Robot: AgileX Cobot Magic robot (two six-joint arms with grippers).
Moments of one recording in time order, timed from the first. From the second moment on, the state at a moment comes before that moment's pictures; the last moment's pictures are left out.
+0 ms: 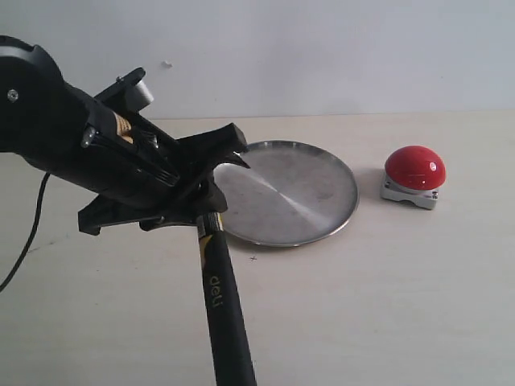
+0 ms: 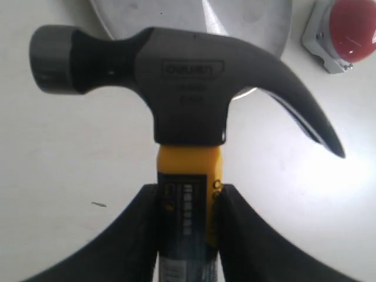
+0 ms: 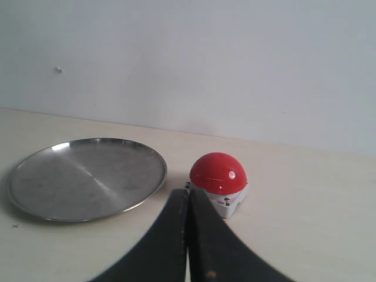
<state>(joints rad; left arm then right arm) -0.72 1.54 -1.04 -0.18 0.53 -0.77 0.19 0.01 0.00 0.06 0.18 -0.10</state>
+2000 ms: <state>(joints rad) -0.53 1.70 -1.03 -1.68 0.88 1.12 0.19 0.01 0.00 0.33 0.05 0.23</state>
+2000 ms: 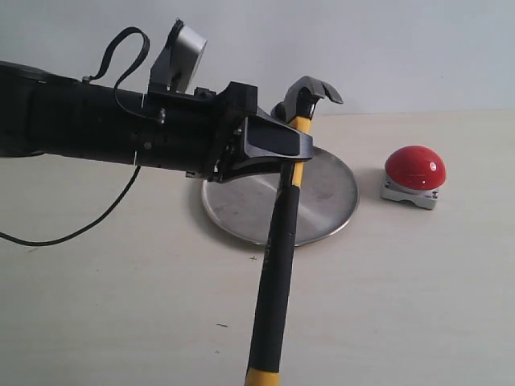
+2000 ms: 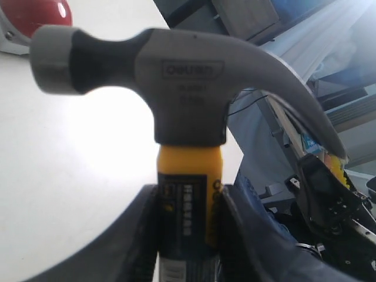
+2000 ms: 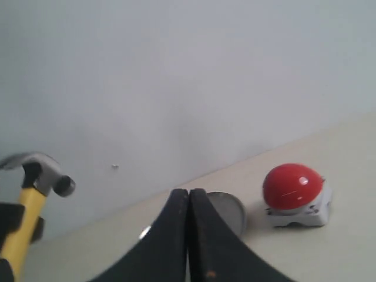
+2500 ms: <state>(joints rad) -0.52 1.70 -1.03 -1.68 0.88 1.13 0.19 0.01 -0.03 0.39 0.02 0.23</state>
